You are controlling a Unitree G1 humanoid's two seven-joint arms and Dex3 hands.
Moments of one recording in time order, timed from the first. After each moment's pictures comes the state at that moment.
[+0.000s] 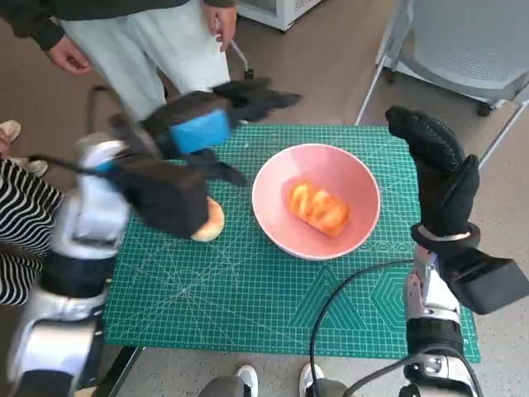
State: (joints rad) left arm -0.81 0.58 -0.14 0.09 0.32 -0.09 -0.65; right arm -0.57 -0.15 -0.18 0.58 0.27 -0.83 0.41
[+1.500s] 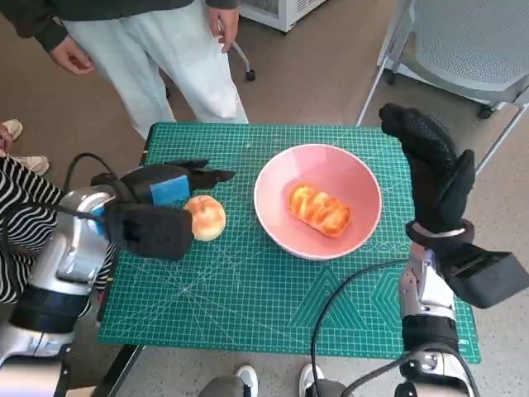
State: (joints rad) left arm -0.63 0.67 -0.27 0.28 0.46 -0.08 -0.67; right arm -0.59 -0.14 -0.18 0.59 0.31 -0.81 0.44
